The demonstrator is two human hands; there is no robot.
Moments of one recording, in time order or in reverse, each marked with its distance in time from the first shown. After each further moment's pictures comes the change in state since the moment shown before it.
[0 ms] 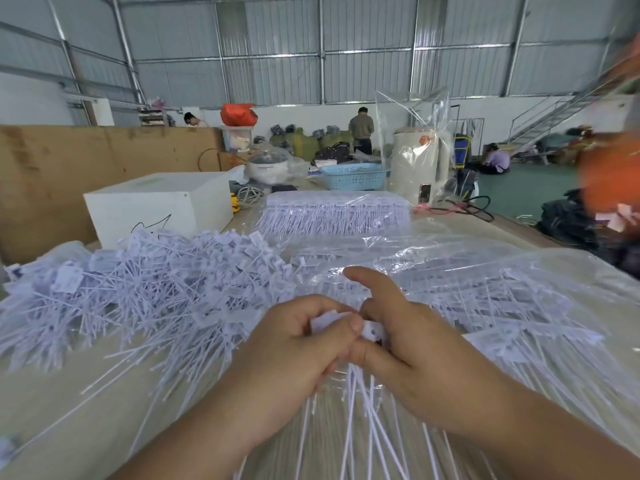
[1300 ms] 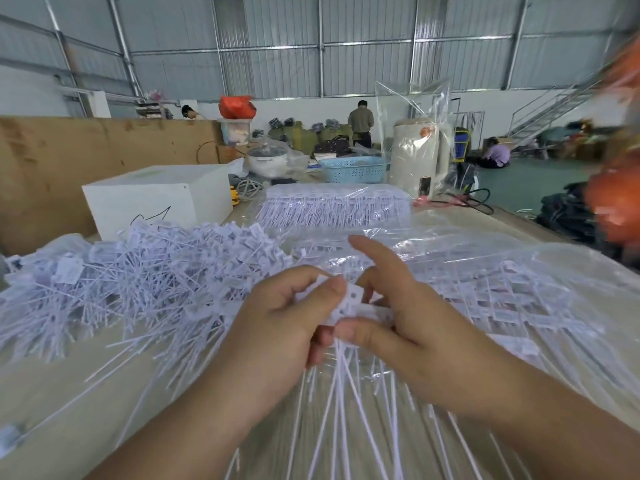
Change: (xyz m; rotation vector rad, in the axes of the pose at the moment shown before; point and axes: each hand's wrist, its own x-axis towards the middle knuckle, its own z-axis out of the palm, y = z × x) left_hand -0.002 0.011 0.001 -0.130 0.107 0.049; right_hand 0.003 -0.002 -0.003 0.155 -0.005 -0.003
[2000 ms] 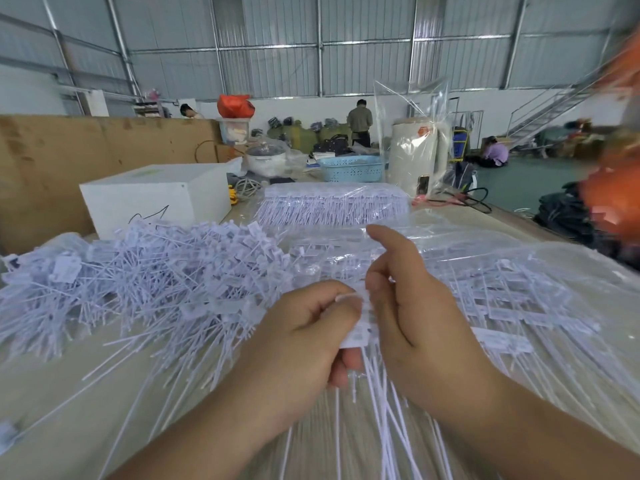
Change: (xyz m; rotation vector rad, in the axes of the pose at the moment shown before) left_hand -0.007 -0.007 0.009 0.099 -0.142 -0.002; right_hand -0.001 -0.002 0.012 -0.115 0.355 -0.098
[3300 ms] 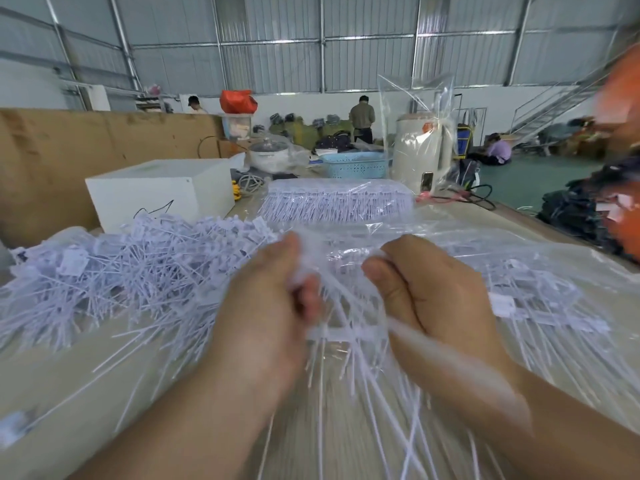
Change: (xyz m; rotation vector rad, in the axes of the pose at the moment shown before) left_hand 0.017 0.018 -0.018 -0.752 0.455 -0.102; right_hand 0.010 -0.019 -0.006 -0.176 0.222 -0.173
